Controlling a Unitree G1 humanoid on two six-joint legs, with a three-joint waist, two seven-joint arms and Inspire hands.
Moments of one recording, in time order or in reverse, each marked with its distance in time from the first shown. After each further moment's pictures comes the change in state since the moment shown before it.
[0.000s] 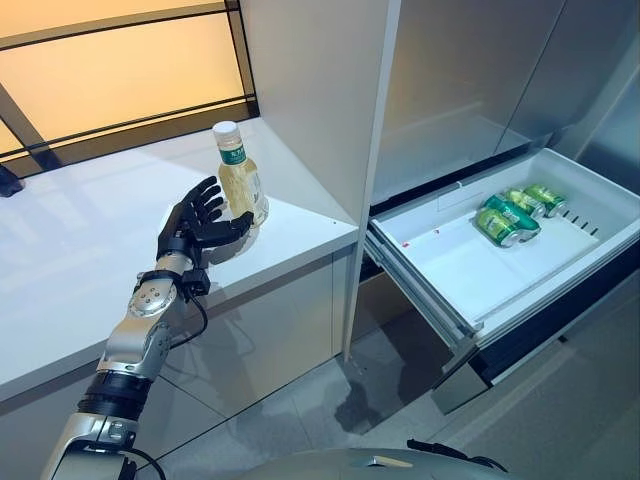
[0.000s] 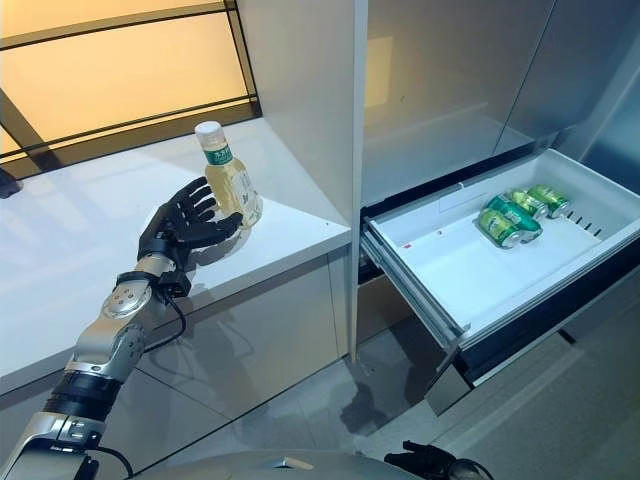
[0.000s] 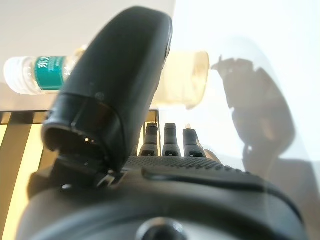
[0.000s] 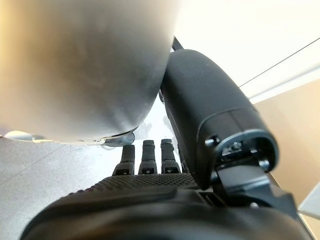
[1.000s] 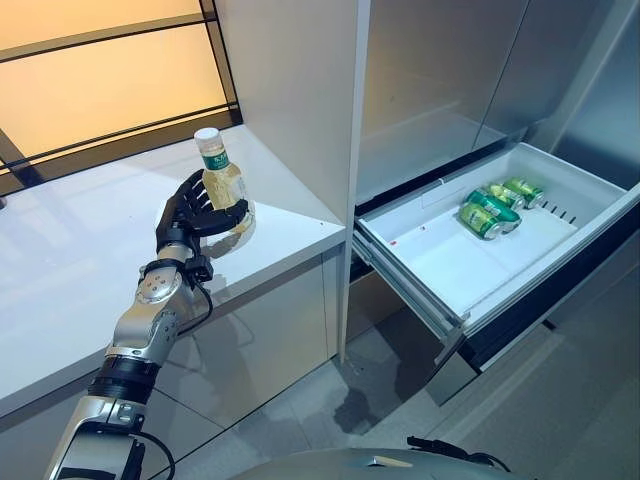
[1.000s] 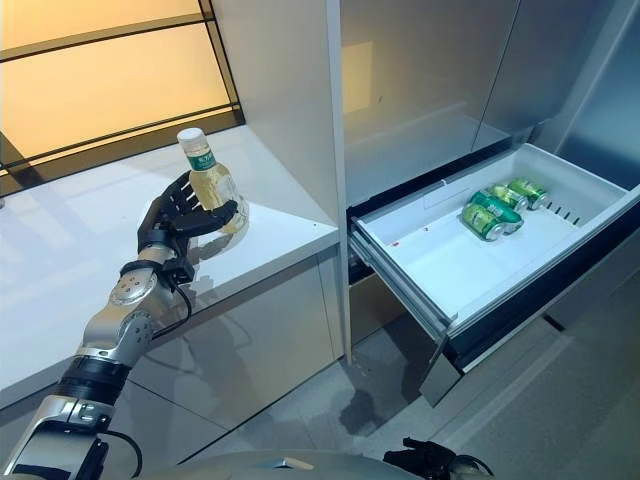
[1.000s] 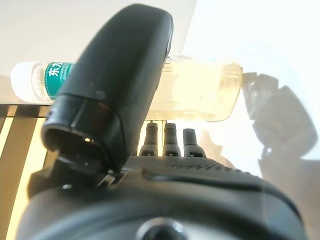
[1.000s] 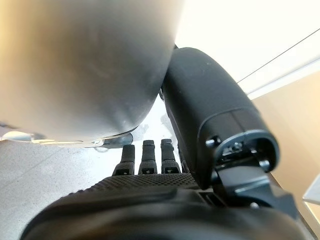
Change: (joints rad) left arm -0.087 -0.017 -0.012 0.062 -0.017 -0.001 0.124; right arm -0.009 -0.008 0.021 -0.004 0.000 0.000 0.000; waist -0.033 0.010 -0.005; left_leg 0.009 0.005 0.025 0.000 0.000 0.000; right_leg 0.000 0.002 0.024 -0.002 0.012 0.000
